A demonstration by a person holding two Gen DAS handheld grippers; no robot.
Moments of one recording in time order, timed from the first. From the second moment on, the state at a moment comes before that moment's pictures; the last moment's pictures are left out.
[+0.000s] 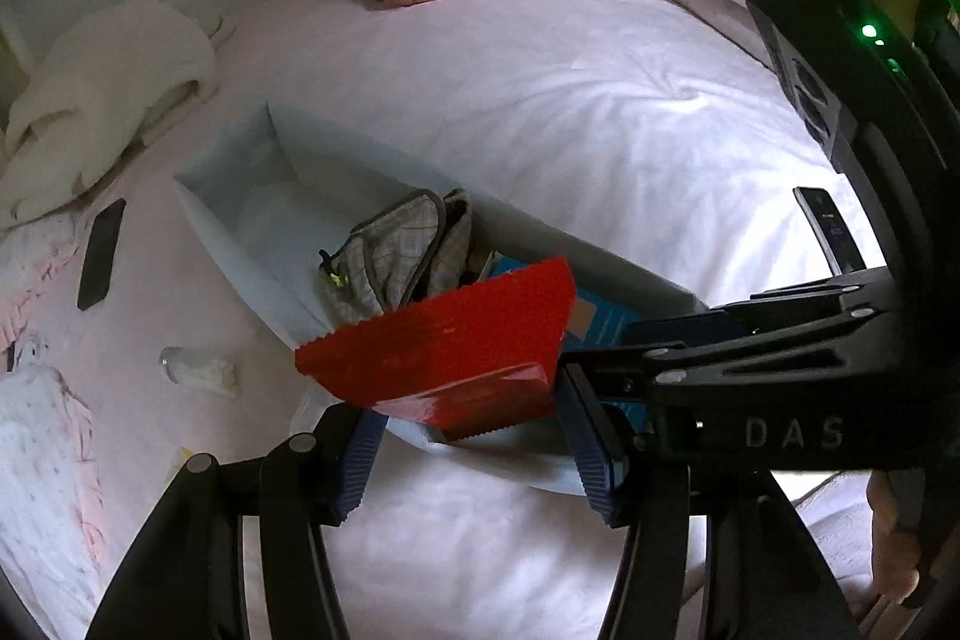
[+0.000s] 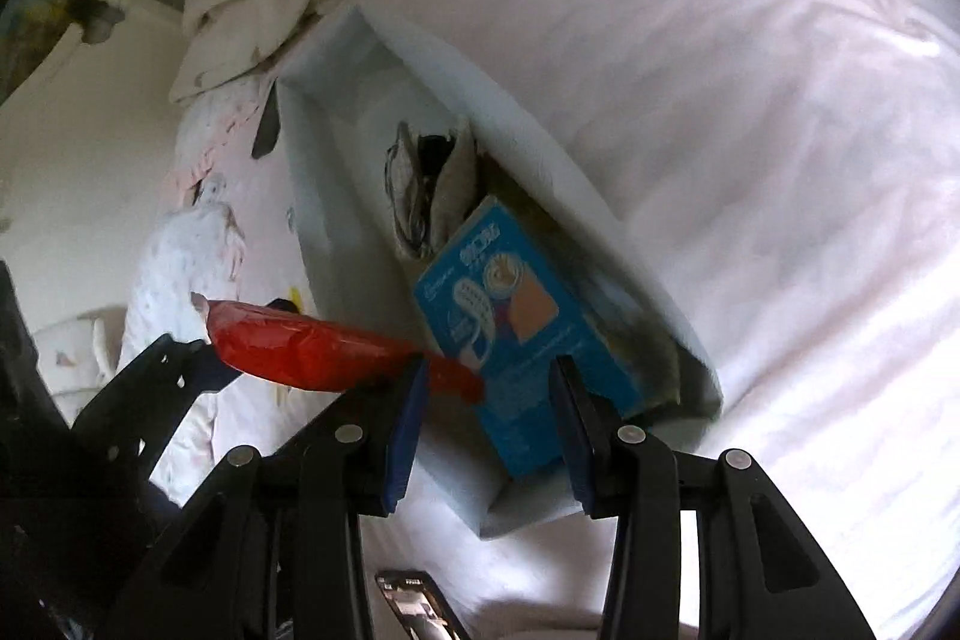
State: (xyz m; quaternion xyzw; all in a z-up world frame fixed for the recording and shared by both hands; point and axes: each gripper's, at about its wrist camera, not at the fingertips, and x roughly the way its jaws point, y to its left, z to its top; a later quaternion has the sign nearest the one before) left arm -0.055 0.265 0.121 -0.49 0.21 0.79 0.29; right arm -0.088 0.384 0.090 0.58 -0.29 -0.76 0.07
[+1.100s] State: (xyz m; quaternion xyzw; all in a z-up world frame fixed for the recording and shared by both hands) left arm -0.060 0.246 0.161 -0.47 0.11 0.81 0.32; right arm -0.087 0.418 0.100 0.52 -0.36 -0.77 0.05
